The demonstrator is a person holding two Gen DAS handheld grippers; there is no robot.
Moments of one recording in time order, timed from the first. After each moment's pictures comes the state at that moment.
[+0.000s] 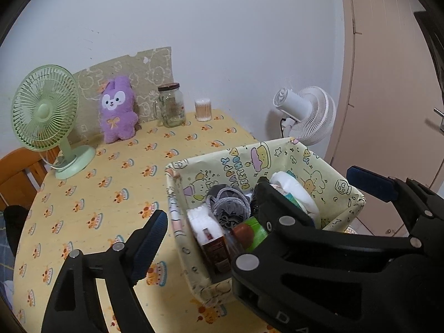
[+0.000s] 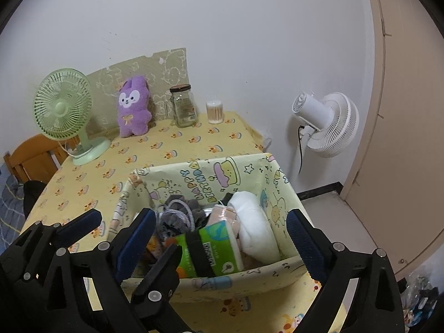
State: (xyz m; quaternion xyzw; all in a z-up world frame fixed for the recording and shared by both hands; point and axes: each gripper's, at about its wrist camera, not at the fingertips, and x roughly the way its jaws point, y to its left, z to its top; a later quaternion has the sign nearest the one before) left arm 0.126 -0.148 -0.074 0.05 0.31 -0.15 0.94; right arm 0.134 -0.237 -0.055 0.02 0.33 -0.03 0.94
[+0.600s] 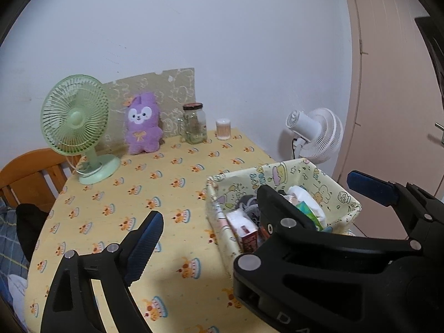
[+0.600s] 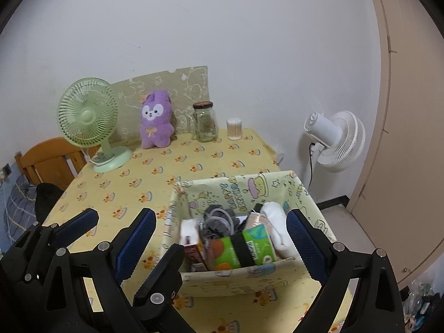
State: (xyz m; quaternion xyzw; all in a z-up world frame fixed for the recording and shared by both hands) left arm 0.091 -0.102 -0.046 0.04 0.27 -0.12 0.95; right arm 0.104 -0.192 -0.022 0.01 0.29 -0.01 0.96
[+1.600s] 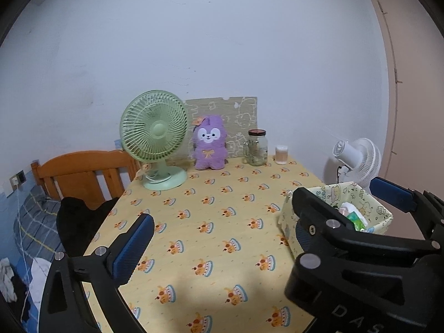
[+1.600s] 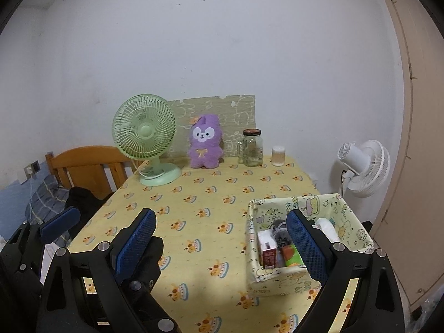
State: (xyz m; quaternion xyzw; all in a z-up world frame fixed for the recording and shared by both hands) left arm 0.031 -0.008 -0.023 0.01 0.21 0.00 0.98; right arm 0.056 -0.111 0.007 0.00 0.23 0.07 0.97
